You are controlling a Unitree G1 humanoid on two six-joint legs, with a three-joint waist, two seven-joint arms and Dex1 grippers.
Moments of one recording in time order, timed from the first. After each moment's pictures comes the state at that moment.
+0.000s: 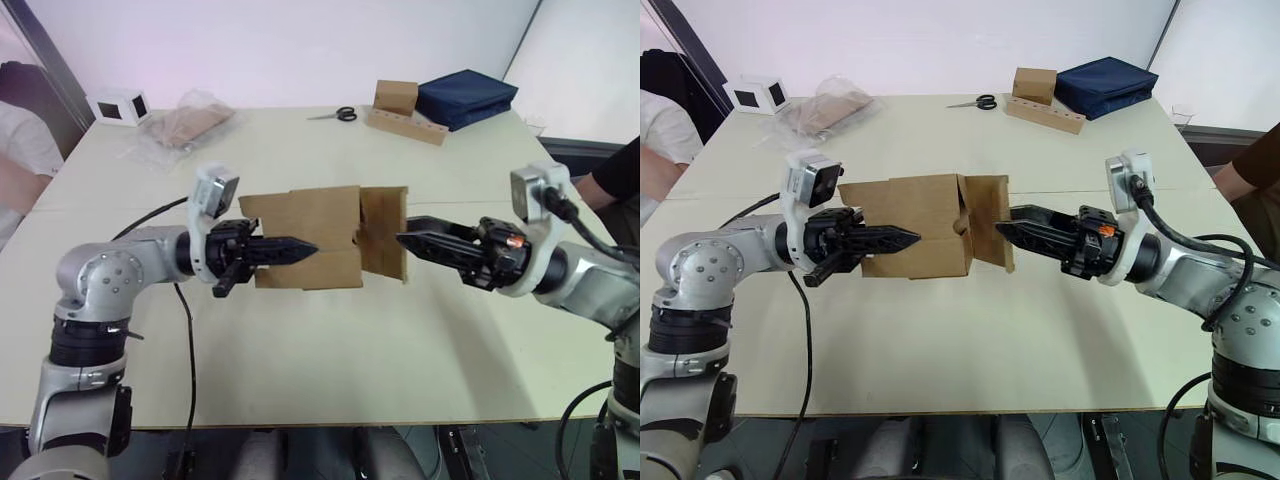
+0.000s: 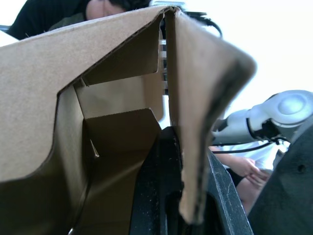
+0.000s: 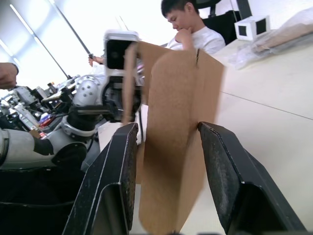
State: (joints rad) left arm -0.64 0.61 0.09 -0.13 -1.07 1.06 -1.12; right arm -0.41 -0.76 -0.34 -0.42 1.40 1.04 0.63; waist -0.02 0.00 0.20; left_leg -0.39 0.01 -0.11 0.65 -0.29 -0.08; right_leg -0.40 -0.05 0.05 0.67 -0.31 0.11
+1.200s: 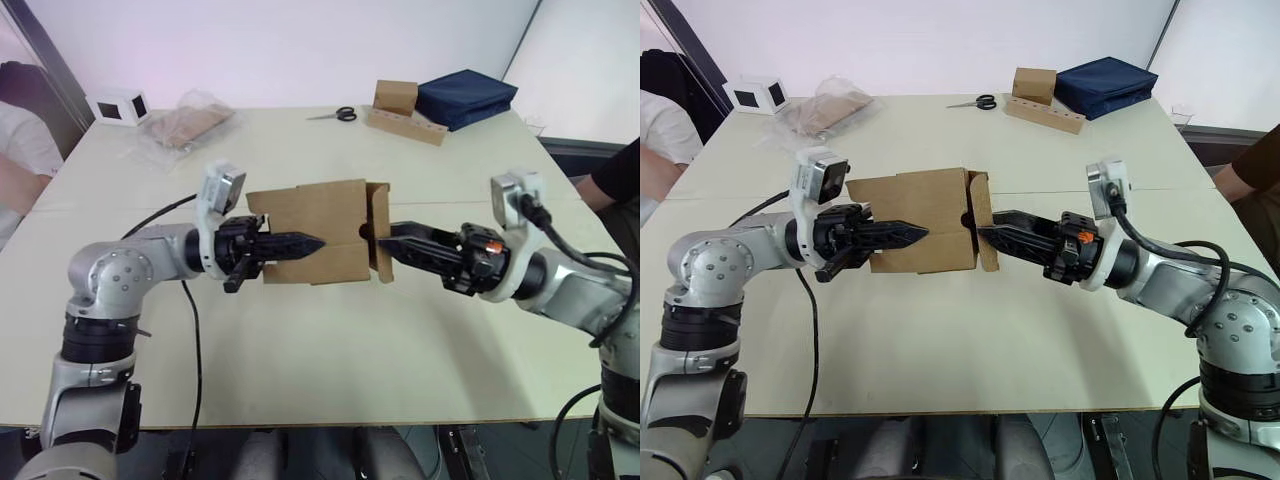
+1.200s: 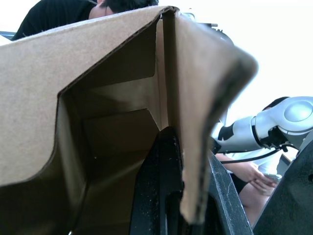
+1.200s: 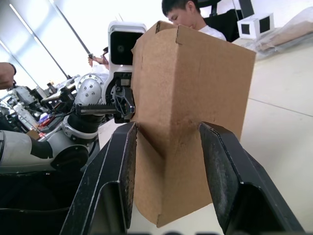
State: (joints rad) left arm -0.66 0.58 0.09 -0.13 -1.07 1.05 -1.08; right arm -0.40 -0.74 -0.25 -0.45 1.43 0.97 0.53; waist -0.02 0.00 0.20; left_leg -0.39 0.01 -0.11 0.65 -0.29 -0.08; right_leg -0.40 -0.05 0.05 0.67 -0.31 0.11
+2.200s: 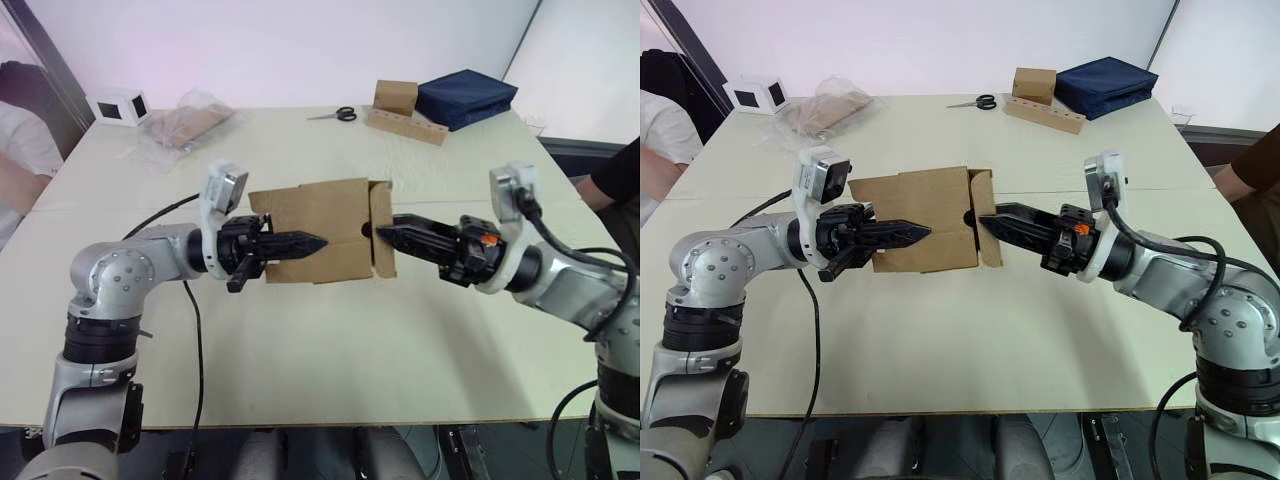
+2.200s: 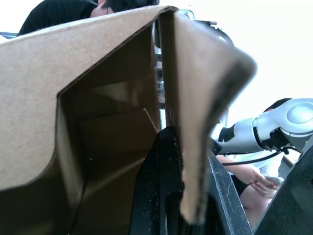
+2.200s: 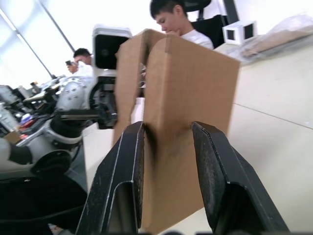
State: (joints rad) left arm -0.66 0.57 0.09 -0.15 -1.08 1.06 -1.06; right arm -0.43 -0.74 -0.24 -0.43 1.37 0.94 0.50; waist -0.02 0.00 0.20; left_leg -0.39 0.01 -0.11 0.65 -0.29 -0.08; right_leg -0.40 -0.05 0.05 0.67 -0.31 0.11
